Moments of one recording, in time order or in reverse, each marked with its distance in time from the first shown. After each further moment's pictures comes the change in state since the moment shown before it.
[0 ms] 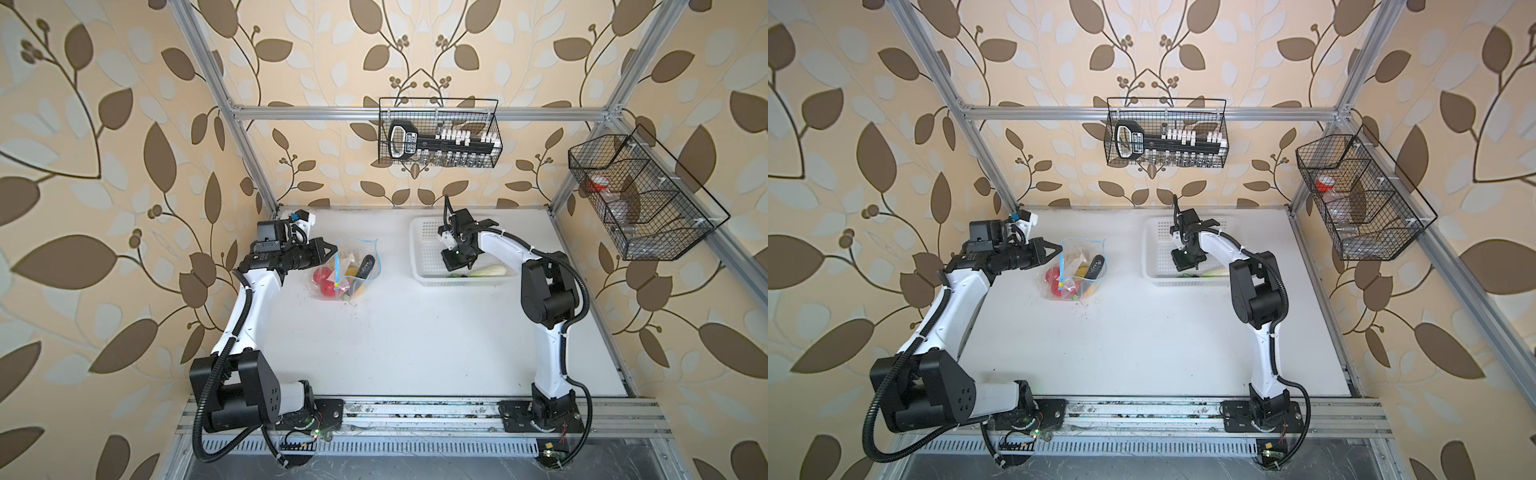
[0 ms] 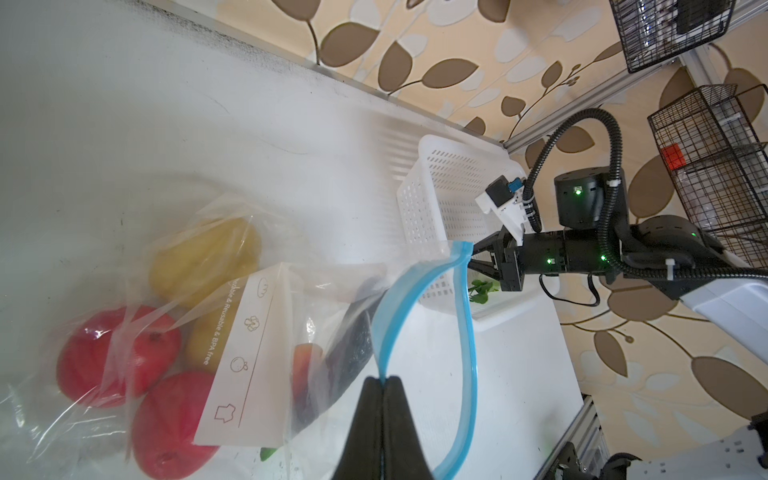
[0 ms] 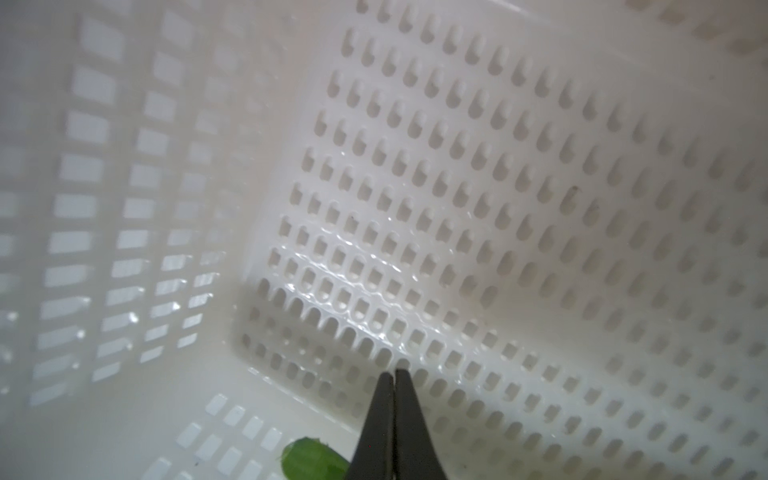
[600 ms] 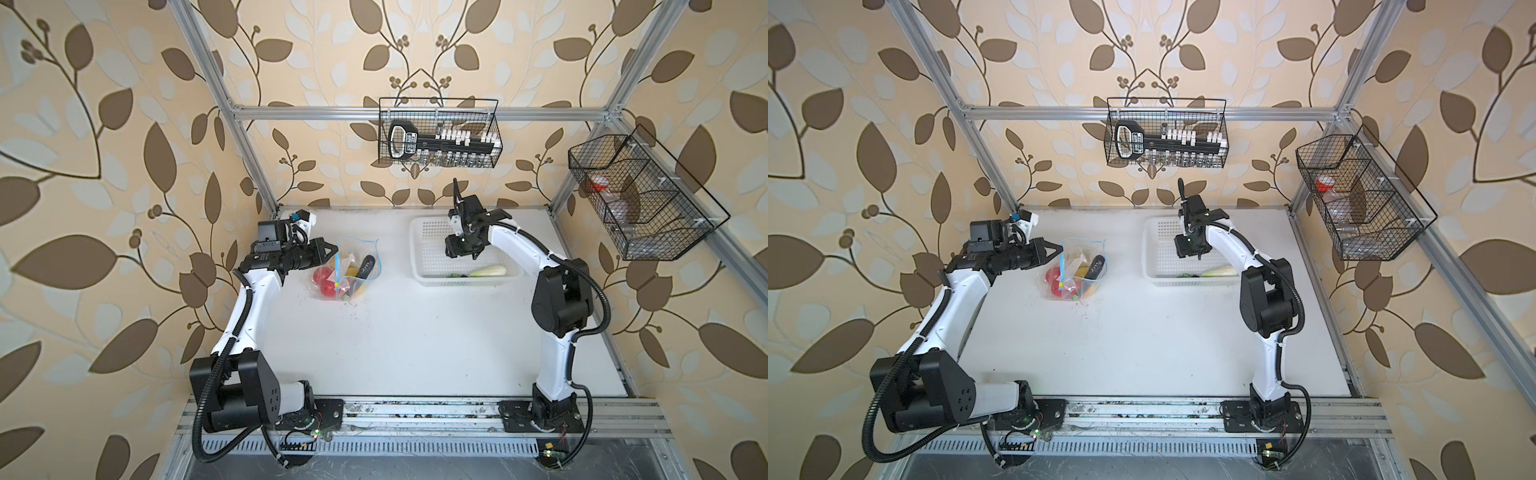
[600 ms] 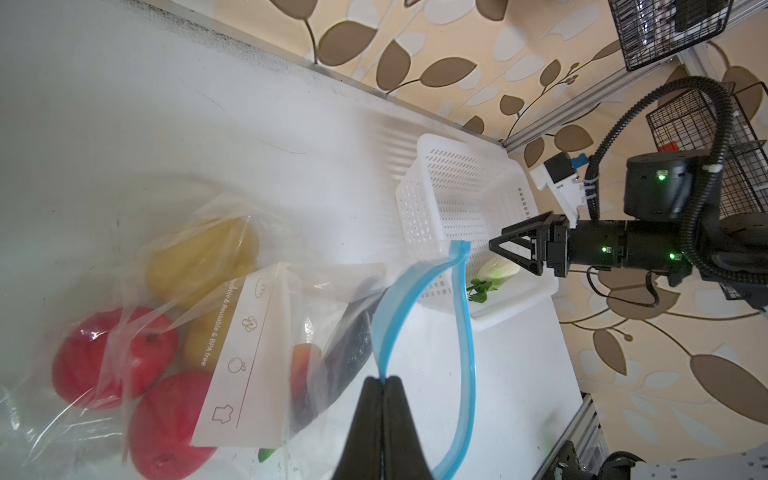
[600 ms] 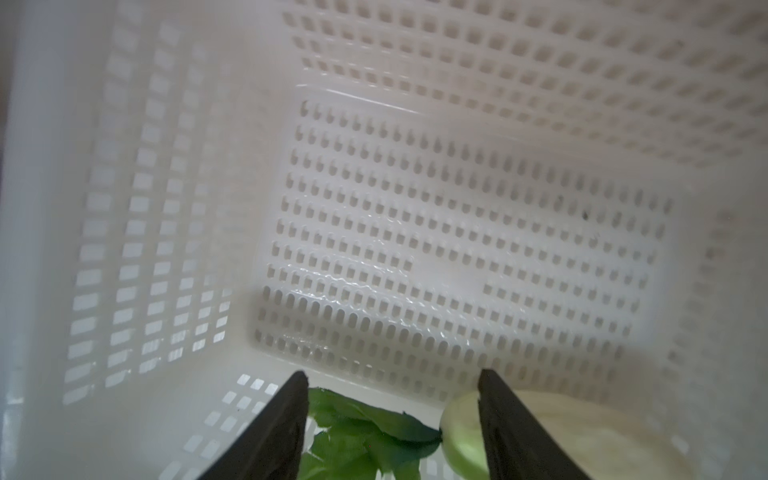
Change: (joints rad) left arm 0.005 0.000 -0.001 0.002 0.002 0.000; right arm -0.018 -0.152 0.008 -0.090 0.201 0.167
